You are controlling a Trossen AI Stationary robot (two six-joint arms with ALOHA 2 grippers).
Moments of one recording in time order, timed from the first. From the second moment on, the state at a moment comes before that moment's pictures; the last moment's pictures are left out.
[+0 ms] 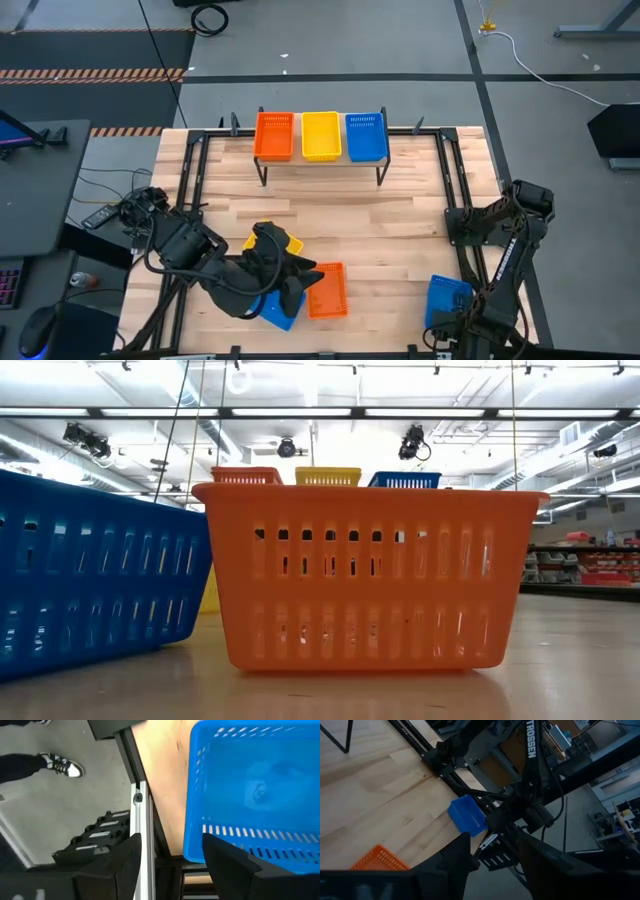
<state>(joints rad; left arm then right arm) -0.64 1.83 2.30 -1.01 -0.68 -1.20 1.16 1.70 1.22 -0.87 -0.15 1.47</state>
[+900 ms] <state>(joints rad) -0.64 1.88 2.30 -1.01 -0.69 -1.16 1.10 1.70 1.04 -0.62 -0.26 1.49</state>
